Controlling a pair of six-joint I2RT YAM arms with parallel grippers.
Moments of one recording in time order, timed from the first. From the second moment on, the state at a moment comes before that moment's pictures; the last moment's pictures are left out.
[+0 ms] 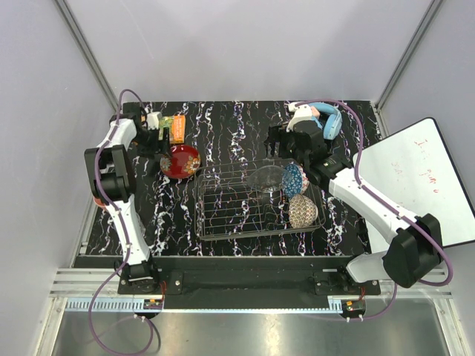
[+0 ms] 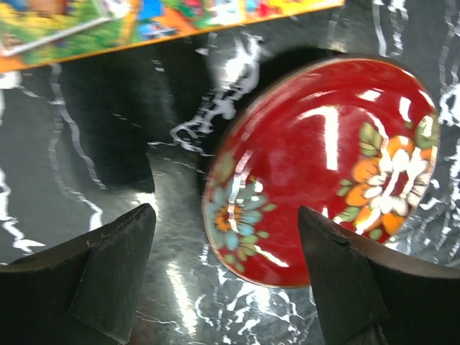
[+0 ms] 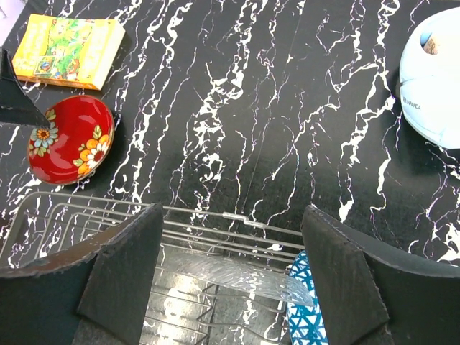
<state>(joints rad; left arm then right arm) 0.15 2.20 1.79 -0.84 0.37 0.17 0.55 1.37 1.13 -0.12 0.17 0.28</state>
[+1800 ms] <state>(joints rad) -0.05 1.65 1.87 -1.09 0.44 0.22 0.53 1.33 1.03 -0.12 0.19 0.27</state>
